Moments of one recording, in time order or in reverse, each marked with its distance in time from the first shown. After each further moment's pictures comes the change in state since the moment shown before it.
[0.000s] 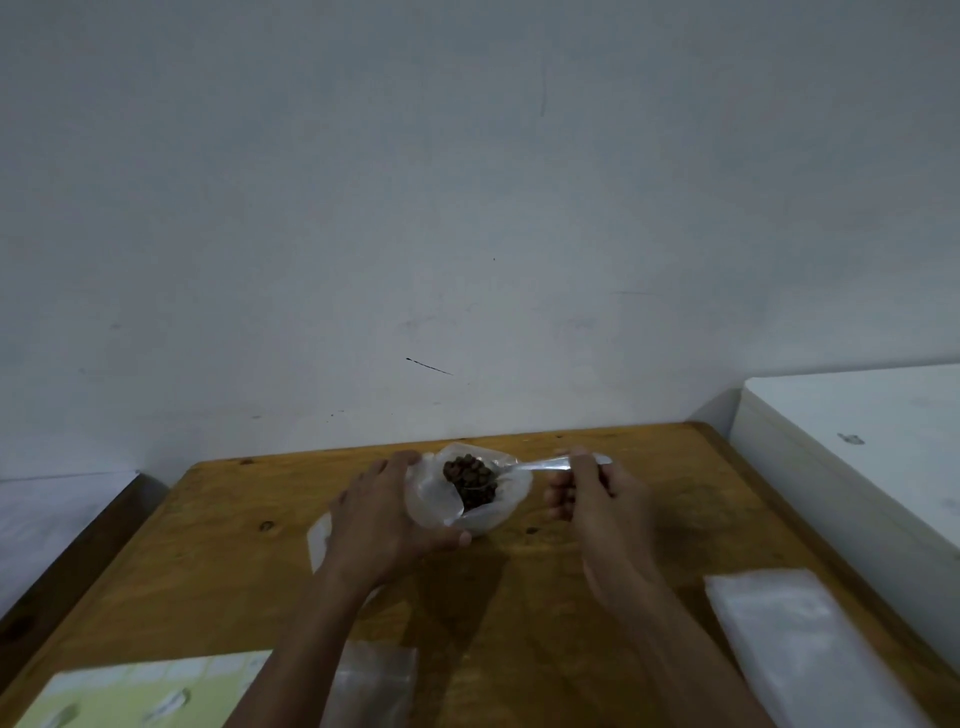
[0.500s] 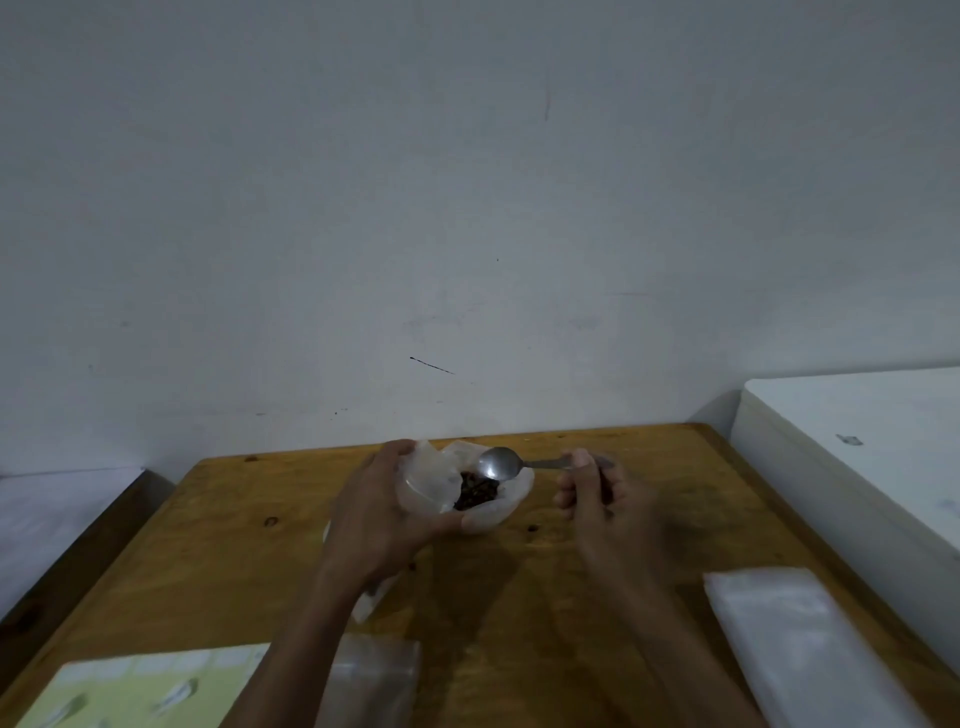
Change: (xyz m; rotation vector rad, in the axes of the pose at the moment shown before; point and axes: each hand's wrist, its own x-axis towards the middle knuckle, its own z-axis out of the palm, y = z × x) left_hand -0.012 0.006 -0.012 -0.224 0.078 -0.013; right_hand -0.009 0.004 -0.014 -0.298 -0.039 -0.356
